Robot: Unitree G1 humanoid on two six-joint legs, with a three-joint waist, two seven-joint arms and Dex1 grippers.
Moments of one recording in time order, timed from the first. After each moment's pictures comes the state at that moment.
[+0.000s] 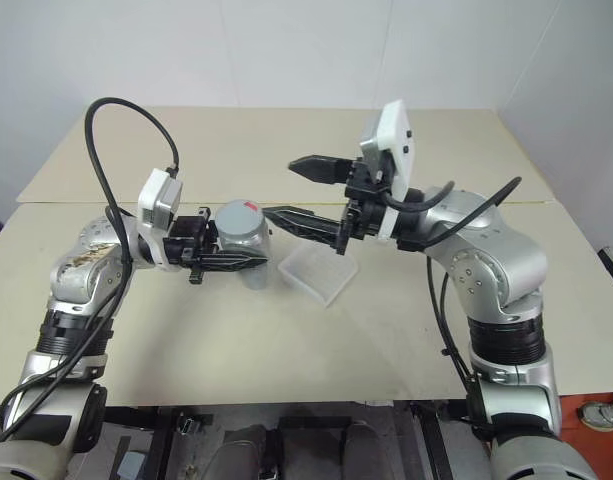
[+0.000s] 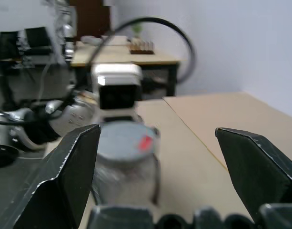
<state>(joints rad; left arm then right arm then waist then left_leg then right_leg) -0.69 0.55 0.00 0.12 -0.57 0.37 -1.44 -0.79 -0.47 0.03 -0.33 0.73 0.72 0.82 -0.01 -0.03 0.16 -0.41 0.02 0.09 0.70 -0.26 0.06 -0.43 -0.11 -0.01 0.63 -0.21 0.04</state>
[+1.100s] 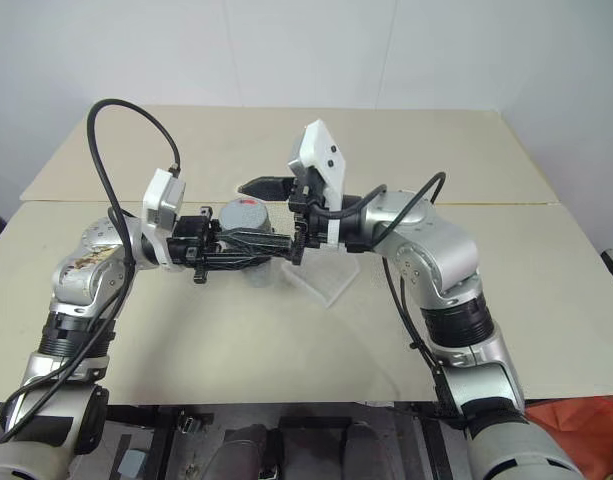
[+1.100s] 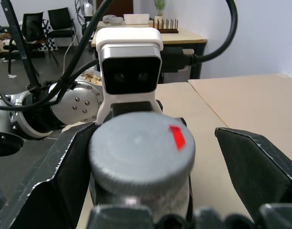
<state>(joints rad) -0.67 0.55 0.00 0.10 -0.57 0.37 -1.40 -0.85 -0.40 0.15 -0.19 0.59 0.69 0.87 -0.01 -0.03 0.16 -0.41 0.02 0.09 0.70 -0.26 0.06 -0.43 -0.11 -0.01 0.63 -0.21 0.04</state>
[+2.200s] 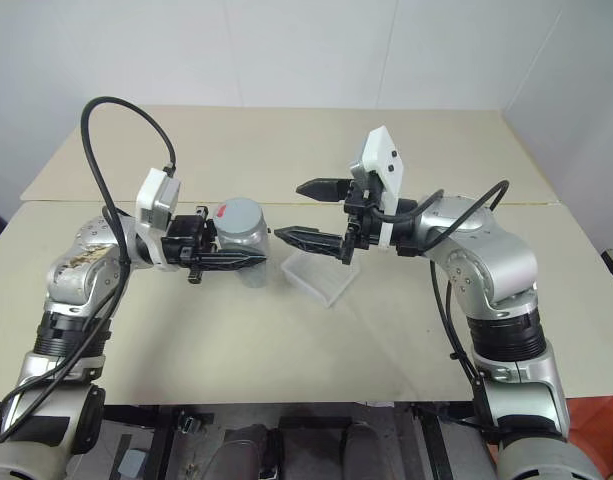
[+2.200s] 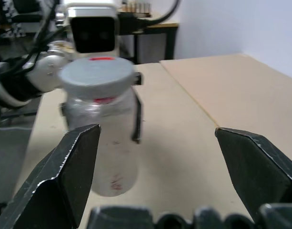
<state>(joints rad) -0.67 0.56 0.01 0.10 -0.57 0.37 -1.42 -0.76 -0.56 0.06 -0.26 0.64 0.69 0.94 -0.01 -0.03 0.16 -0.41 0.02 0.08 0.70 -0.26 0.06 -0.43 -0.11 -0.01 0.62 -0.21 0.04</state>
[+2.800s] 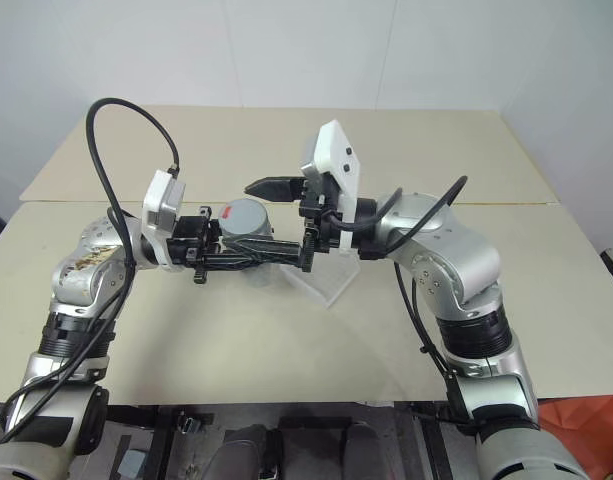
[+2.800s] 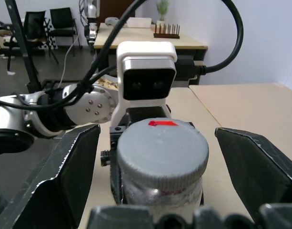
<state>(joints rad) -0.67 0.54 0.00 0.10 -0.55 0.35 -1.40 -0.83 -0.42 0.15 -0.29 0.63 0.71 0.84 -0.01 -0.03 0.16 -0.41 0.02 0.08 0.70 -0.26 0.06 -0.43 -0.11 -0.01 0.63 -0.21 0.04</state>
